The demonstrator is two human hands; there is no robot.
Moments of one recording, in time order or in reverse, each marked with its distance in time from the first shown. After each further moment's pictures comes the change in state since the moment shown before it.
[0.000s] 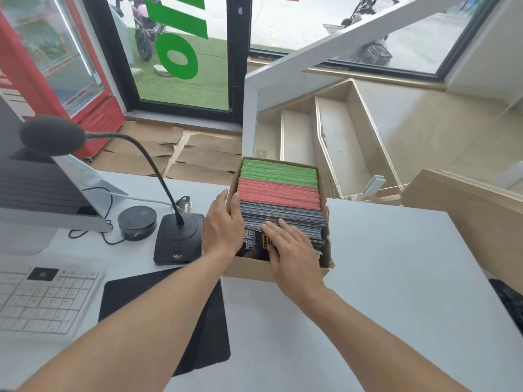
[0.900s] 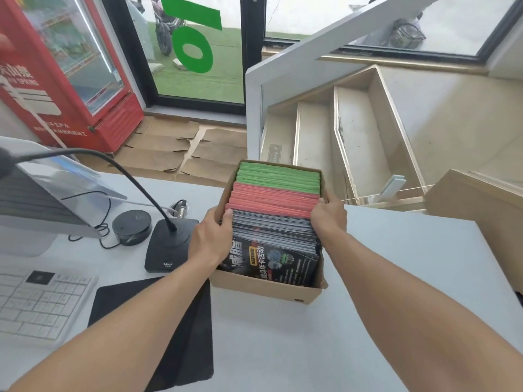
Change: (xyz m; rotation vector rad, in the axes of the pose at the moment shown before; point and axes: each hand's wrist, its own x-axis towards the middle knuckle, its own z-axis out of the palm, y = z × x) left_hand 0.016 -0.009 0.012 0.128 -0.150 -0.185; right_hand 0.124 0.113 -0.001 0.552 0.022 0.880
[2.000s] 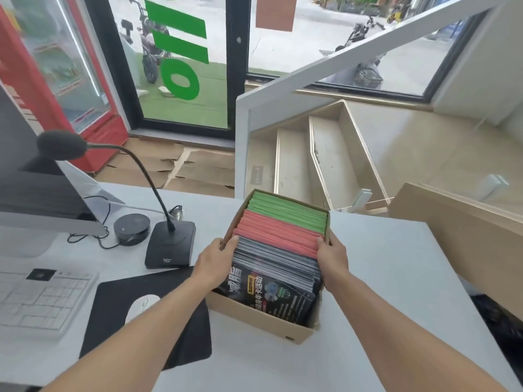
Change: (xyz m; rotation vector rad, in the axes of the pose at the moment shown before) left_hand -0.069 -0.019 -0.011 -0.029 -0.259 0.020; right_hand -0.090 0.063 -0.058 0.236 -0.089 0.116
